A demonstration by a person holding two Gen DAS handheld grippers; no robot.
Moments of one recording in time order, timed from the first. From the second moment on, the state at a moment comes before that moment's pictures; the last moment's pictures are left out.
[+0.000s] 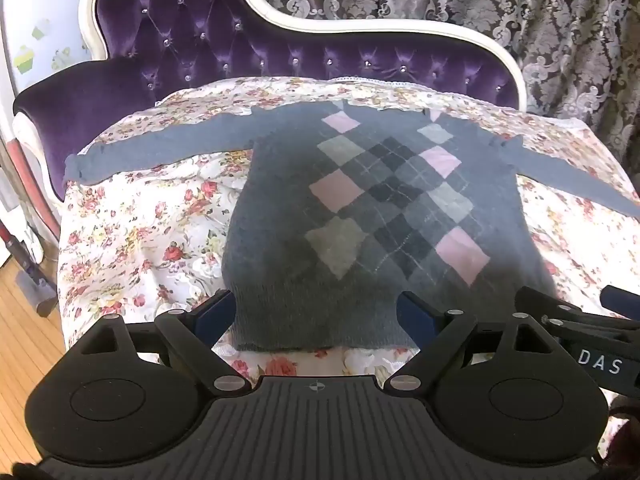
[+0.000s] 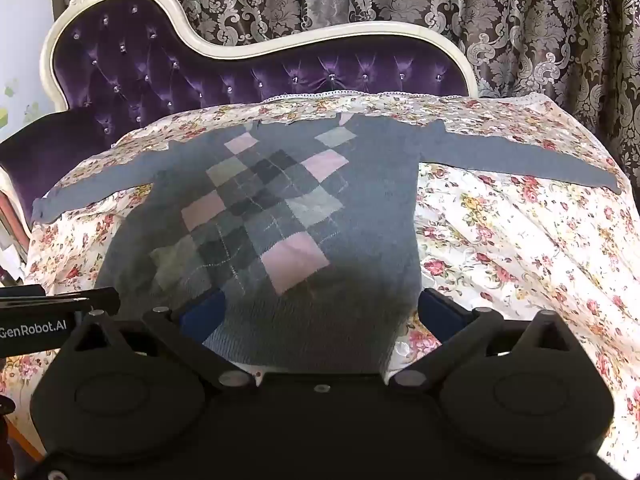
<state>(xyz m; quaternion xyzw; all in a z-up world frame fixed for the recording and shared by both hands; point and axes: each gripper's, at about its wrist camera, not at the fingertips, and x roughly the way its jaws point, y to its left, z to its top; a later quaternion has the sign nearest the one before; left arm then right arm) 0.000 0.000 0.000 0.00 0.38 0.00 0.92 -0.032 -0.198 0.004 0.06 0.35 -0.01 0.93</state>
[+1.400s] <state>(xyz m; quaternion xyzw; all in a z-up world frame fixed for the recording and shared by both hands) 0.006 -0.001 -0.016 0.00 0.42 0.00 0.91 -0.027 -0.188 -0.002 0.03 0.37 -0.02 0.93</state>
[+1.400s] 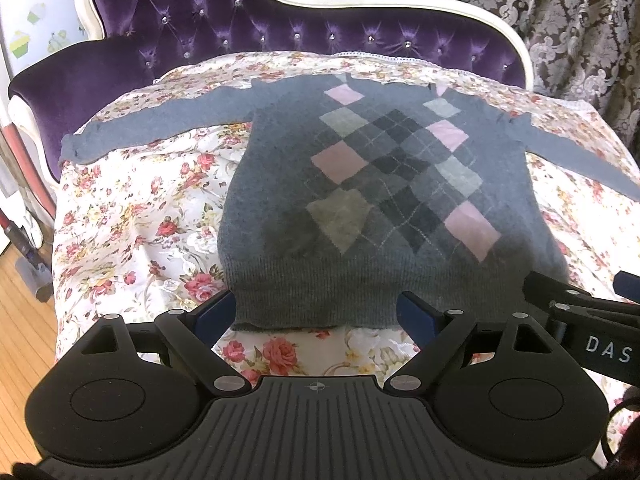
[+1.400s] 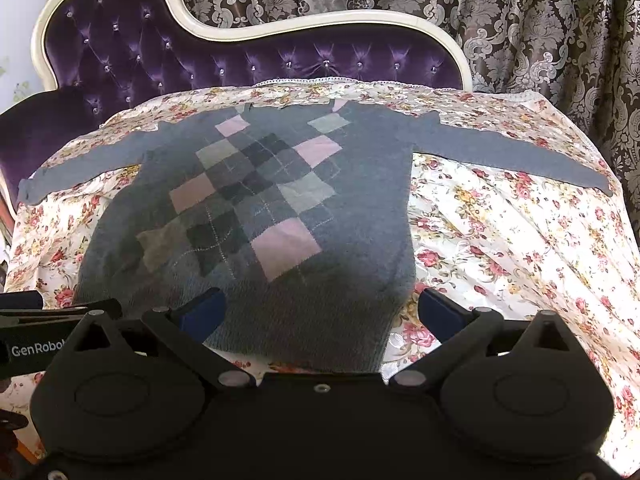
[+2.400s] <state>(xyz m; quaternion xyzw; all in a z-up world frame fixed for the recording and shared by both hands) 0.012 0.007 -0.023 -0.02 0.43 0.00 0.90 -0.021 -0.189 -0.009 0.05 0.39 0.00 0.92</state>
